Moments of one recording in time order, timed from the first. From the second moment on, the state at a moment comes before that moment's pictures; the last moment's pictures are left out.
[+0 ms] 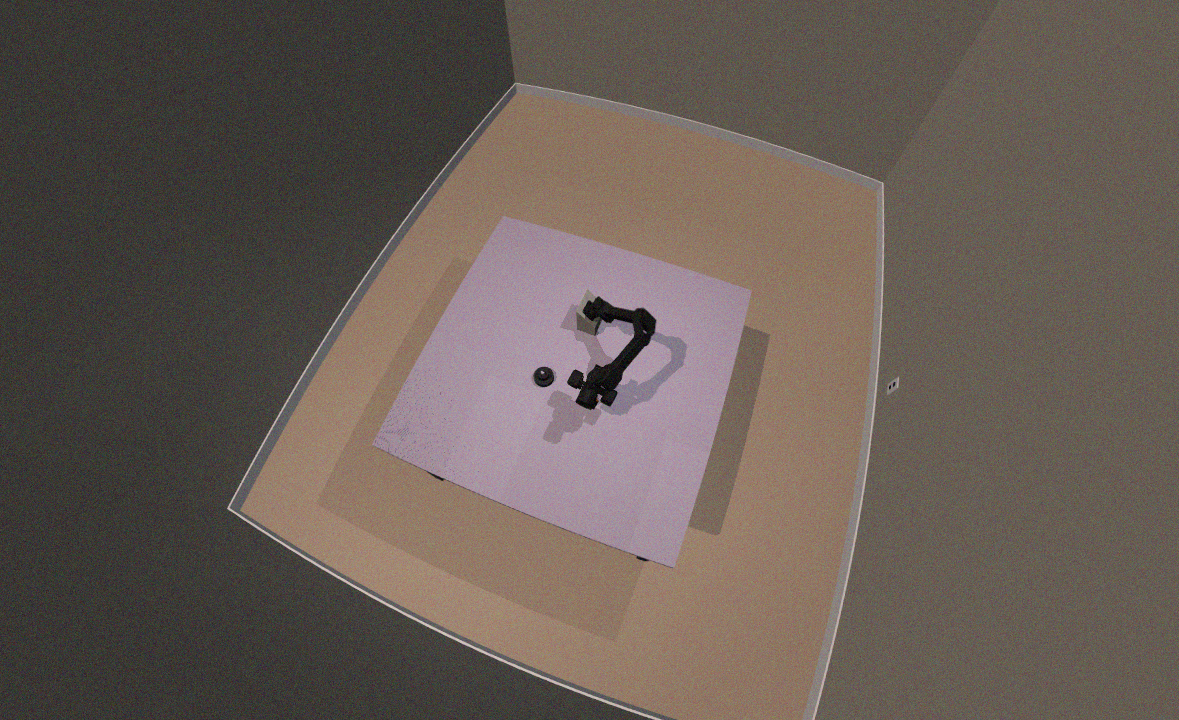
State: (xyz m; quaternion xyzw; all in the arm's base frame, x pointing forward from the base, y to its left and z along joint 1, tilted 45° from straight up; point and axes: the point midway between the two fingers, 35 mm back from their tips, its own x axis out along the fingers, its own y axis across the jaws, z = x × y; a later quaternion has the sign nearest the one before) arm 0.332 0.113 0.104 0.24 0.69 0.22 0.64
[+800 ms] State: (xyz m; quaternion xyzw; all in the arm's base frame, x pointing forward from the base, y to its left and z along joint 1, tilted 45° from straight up) arm 0.334 0.115 0.112 0.53 0.70 -0.27 0.40
